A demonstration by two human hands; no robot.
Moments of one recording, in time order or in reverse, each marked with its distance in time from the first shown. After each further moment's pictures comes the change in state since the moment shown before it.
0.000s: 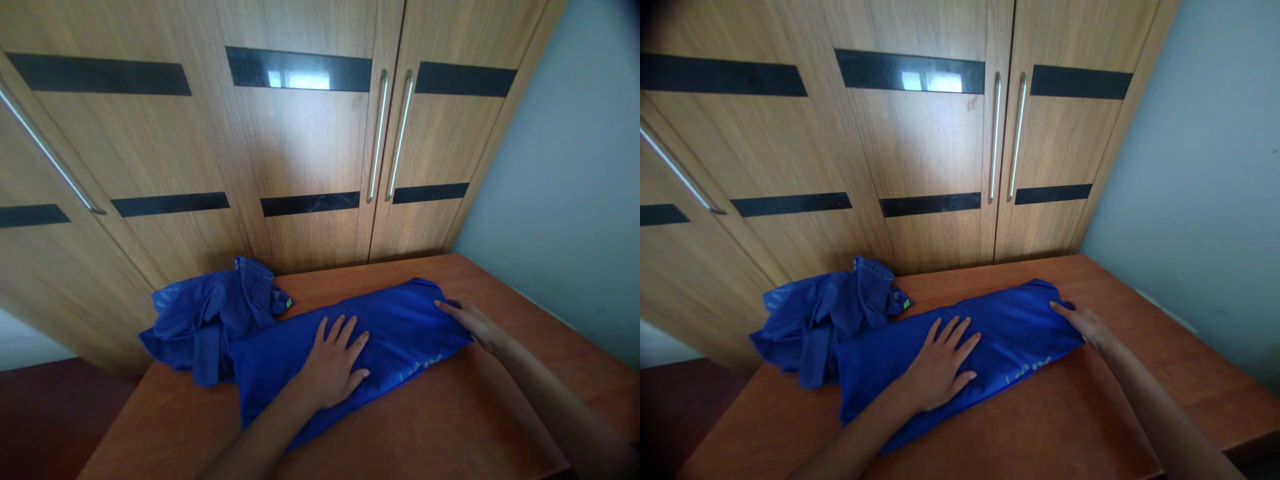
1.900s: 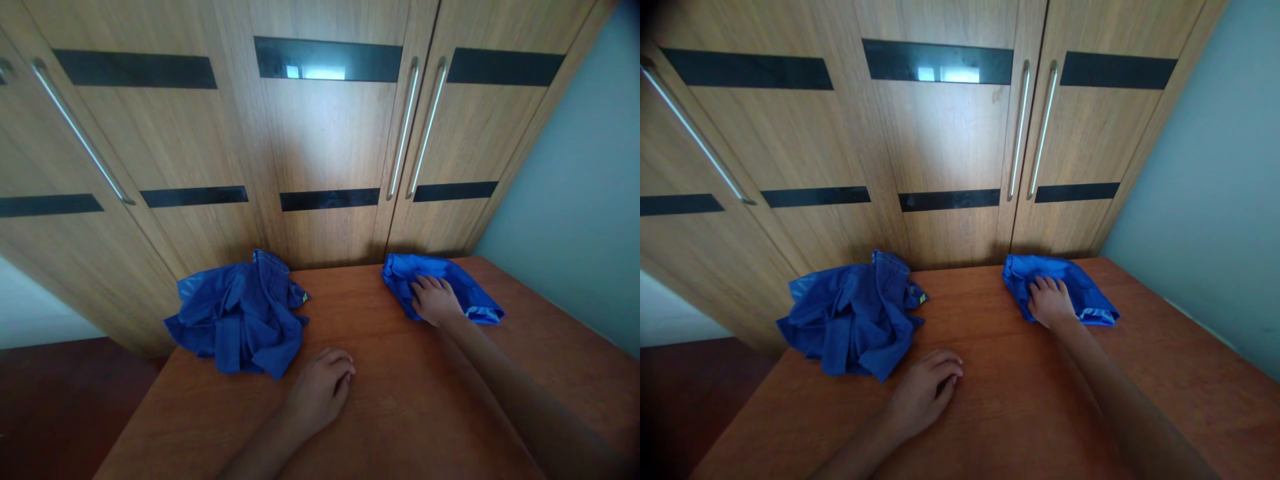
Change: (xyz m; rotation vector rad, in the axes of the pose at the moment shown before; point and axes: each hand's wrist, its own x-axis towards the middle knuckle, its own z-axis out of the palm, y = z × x) left_hand -0.052 -0.014 0.017 -0.409 0.235 -0.108; right_hand 0.022 -0.059 0.091 -1.024 0.206 -0.540
